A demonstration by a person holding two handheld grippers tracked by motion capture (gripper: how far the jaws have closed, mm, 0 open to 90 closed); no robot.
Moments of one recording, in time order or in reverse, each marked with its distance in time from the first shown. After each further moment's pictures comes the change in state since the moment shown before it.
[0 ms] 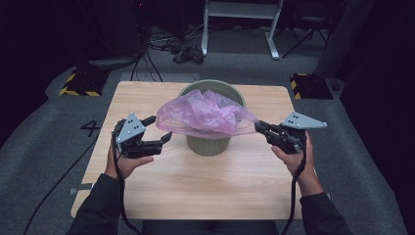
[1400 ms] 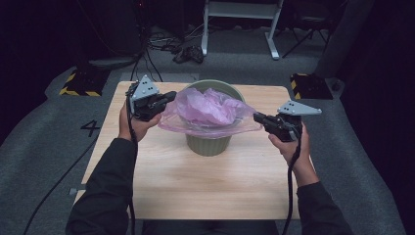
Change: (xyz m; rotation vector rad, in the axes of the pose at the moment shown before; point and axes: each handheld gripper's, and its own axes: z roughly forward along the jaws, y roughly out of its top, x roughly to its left) left arm 0.052 0.052 0.054 0.015 0.029 0.007; right arm -0.015 0.017 0.020 0.027 -0.021 0.050
